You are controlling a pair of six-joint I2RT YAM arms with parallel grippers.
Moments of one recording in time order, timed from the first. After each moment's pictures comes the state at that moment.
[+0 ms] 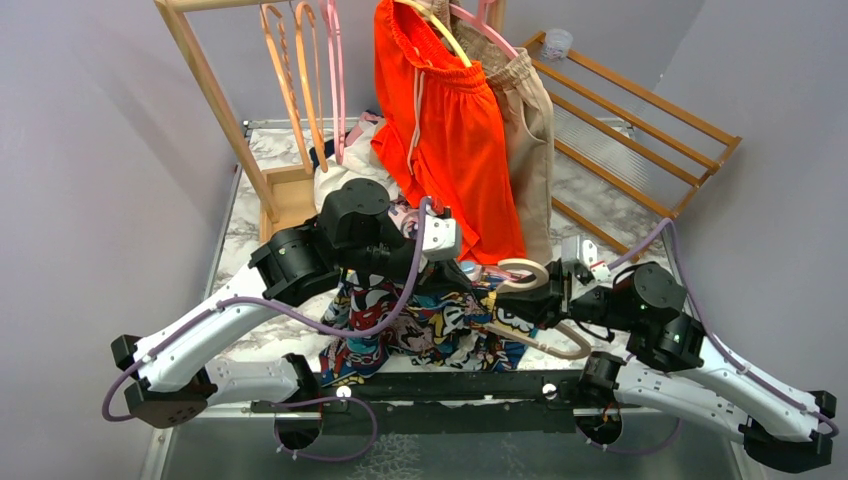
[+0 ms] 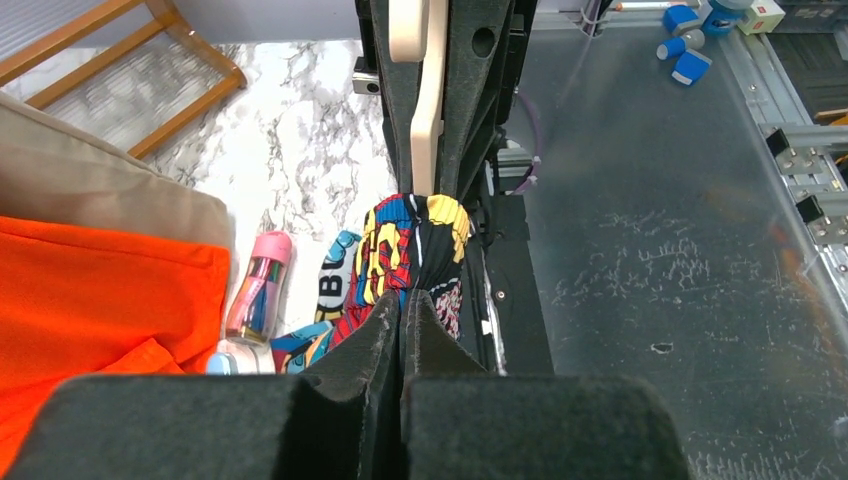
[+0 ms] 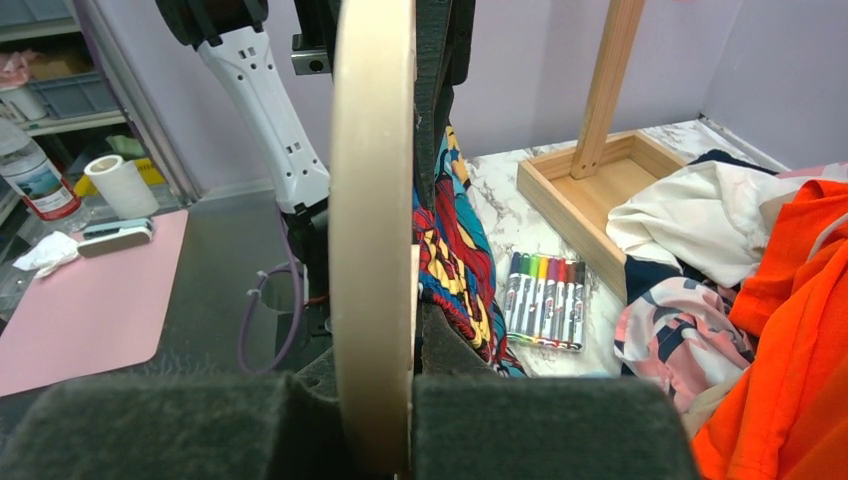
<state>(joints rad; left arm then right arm) -1.02 1.12 1.42 -0.63 0.64 0.16 1.04 0.53 0.77 -0.10 -0.33 0.08</state>
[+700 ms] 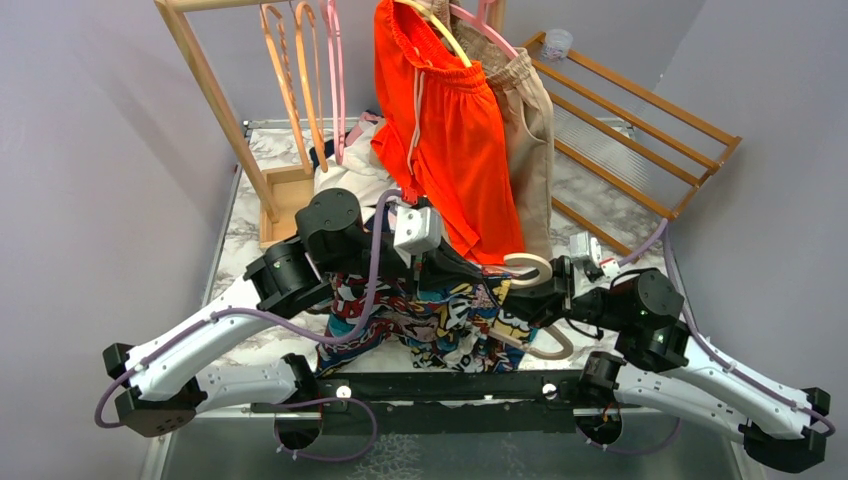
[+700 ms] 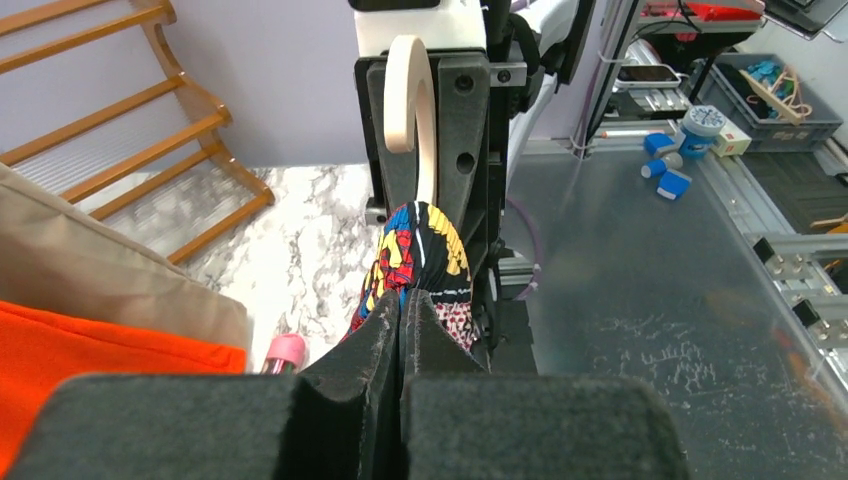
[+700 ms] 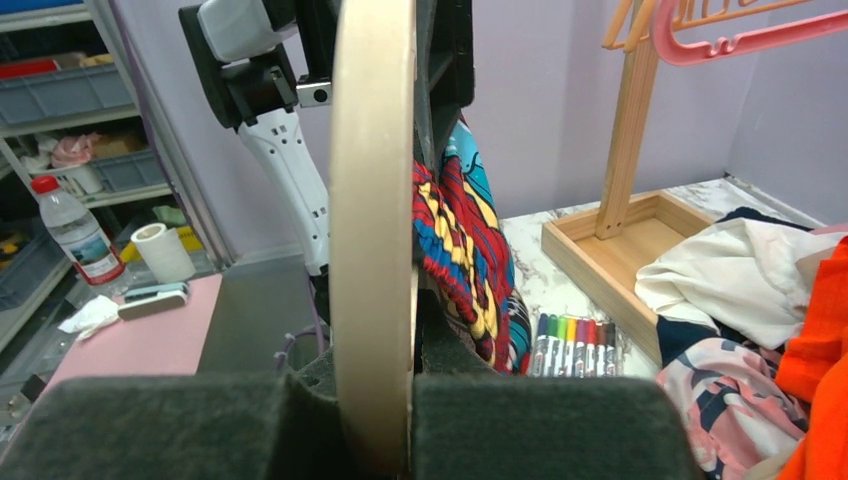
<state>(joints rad) -1.03 1.03 1.30 -0.29 0.62 0.01 1.04 0.53 0.68 0.13 -0.33 0.18</state>
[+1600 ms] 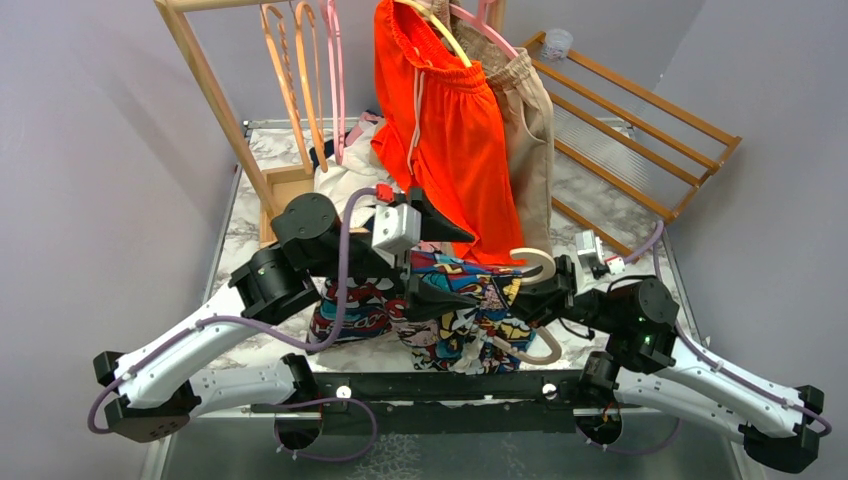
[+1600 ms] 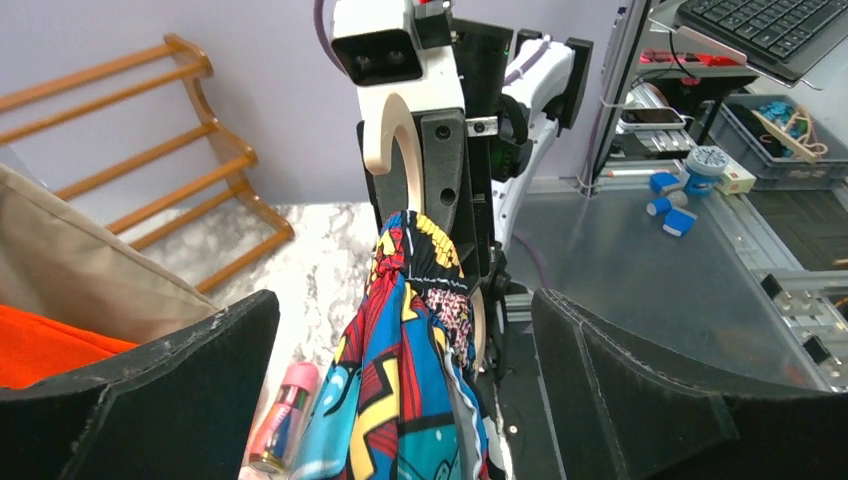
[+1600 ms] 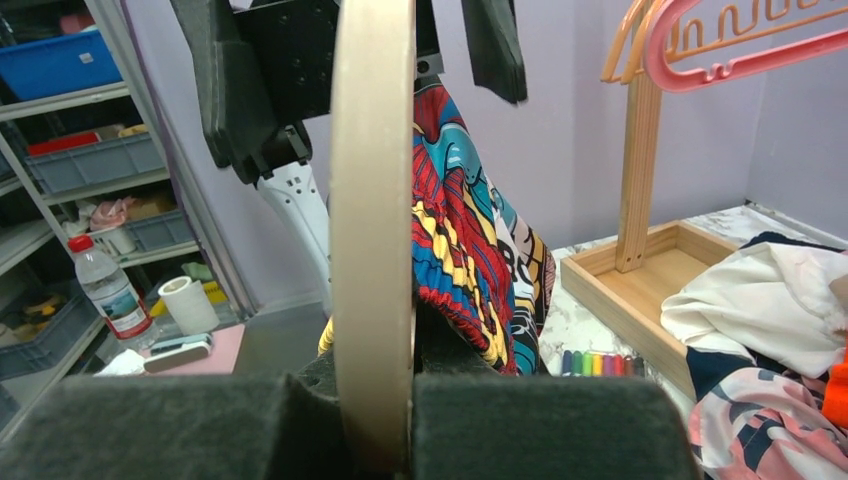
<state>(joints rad) -1.04 0.99 1.29 -0.22 0.59 -0.04 1.04 0.52 0.58 0.35 -0.30 0.29</state>
